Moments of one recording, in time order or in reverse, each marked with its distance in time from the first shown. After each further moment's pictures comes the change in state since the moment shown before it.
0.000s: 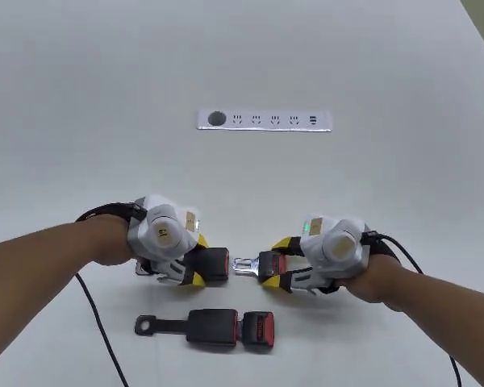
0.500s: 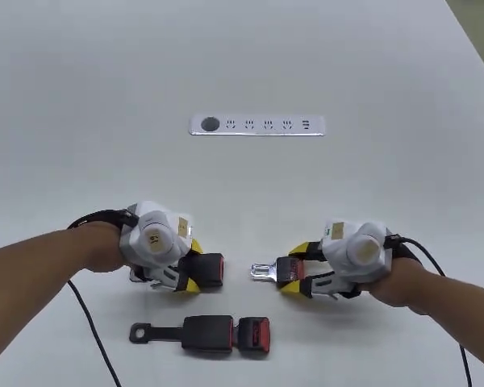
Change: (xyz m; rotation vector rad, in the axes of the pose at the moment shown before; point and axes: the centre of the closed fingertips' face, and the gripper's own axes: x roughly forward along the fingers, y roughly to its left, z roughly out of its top) left arm 0.000 0.000 0.002 0.006 -0.006 -0.006; right arm -0.030 -0.012 -0.025 0.010 0.020 -0.005
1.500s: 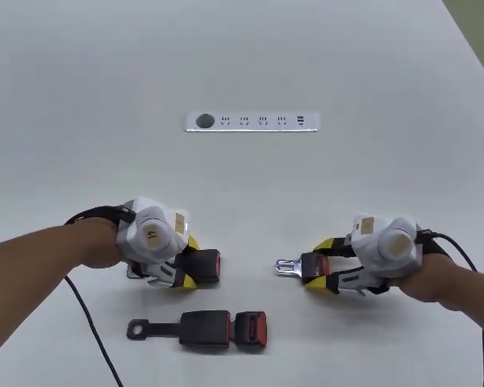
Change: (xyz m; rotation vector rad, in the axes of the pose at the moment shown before) left arm -0.002 0.002 0.001 -0.001 0.017 -0.003; right arm -0.027 -0.011 -0.029 0.034 0.021 -0.025
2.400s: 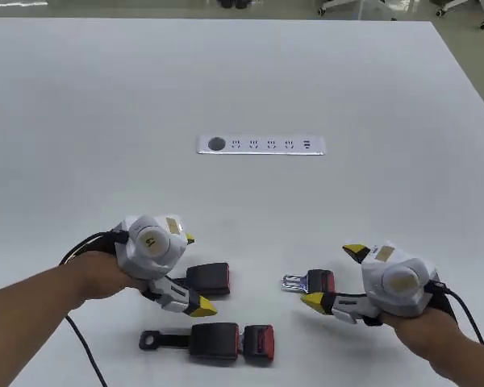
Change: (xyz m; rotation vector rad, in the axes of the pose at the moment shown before) left arm -0.037 0.006 0.014 -0.370 -0.197 0.231; right arm -0.028 -0.015 0.014 0.270 -0.165 -0.420
